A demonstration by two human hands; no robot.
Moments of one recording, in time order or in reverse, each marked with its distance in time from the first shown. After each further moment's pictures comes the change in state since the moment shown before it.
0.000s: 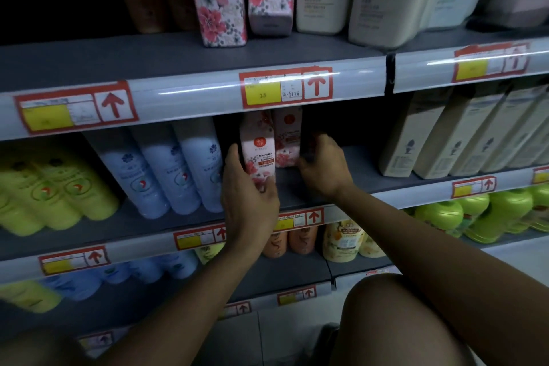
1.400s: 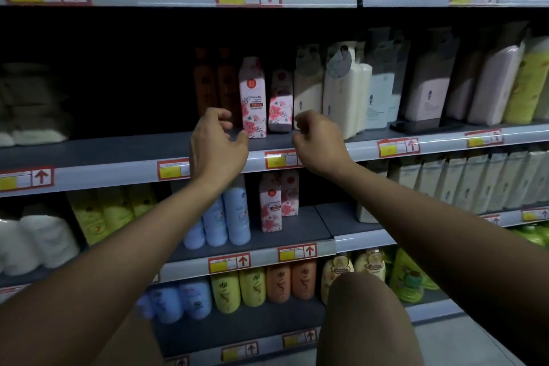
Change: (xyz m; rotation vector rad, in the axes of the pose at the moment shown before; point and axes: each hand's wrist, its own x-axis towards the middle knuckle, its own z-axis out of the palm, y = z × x) left_hand 0.052 0.158 -0.184 0.039 0.147 0.257; right_hand -0.058 -0.182 -0.162 -0.071 0.231 -0.378
